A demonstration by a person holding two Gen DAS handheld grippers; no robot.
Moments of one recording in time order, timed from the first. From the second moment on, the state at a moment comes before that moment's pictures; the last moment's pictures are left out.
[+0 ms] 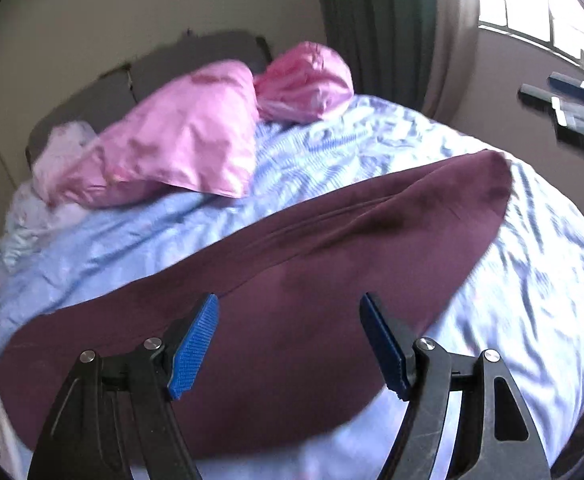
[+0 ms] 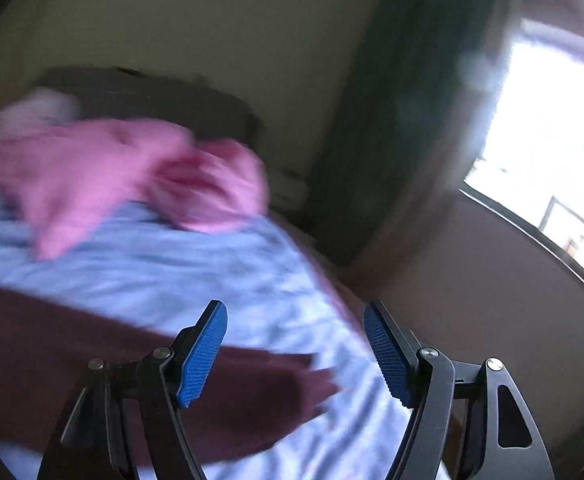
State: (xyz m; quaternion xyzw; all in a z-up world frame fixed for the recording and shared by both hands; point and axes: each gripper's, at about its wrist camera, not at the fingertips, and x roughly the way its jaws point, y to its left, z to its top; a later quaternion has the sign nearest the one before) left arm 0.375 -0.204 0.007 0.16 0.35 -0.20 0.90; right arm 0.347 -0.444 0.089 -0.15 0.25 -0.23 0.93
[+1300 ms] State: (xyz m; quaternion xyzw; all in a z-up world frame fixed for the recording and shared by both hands) left arm 0.386 -0.164 -0.060 0.13 0.42 -0.21 0.87; right arm 0.265 -0.325 -0.055 0.02 0.38 0.11 0.92
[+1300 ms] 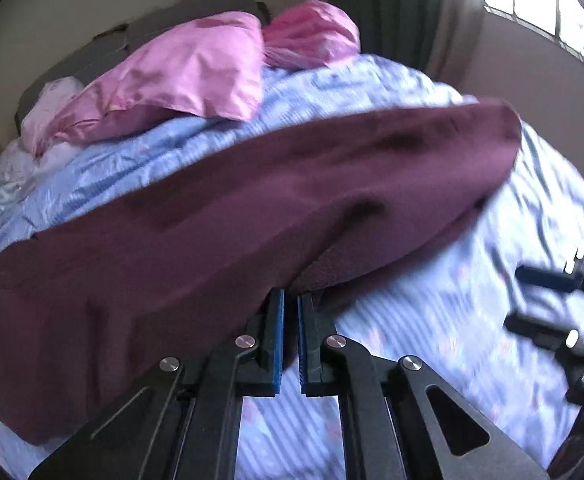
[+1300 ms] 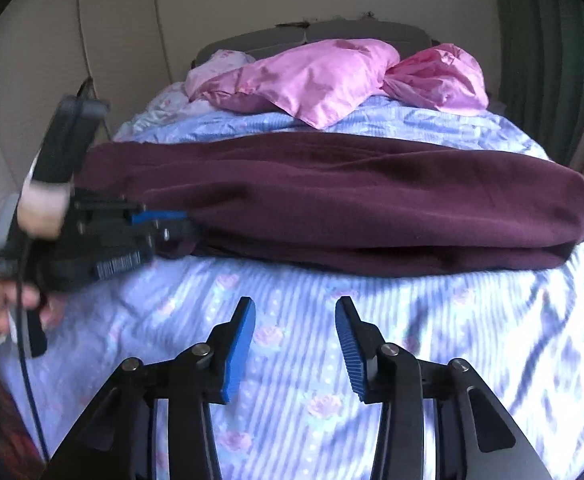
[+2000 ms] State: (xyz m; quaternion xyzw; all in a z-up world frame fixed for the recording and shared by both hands) left arm 0.451 -0.138 0.000 0.10 0.42 -0.22 0.88; right arm 0.371 -0.233 -0.041 -0.03 0.37 0.28 0.89
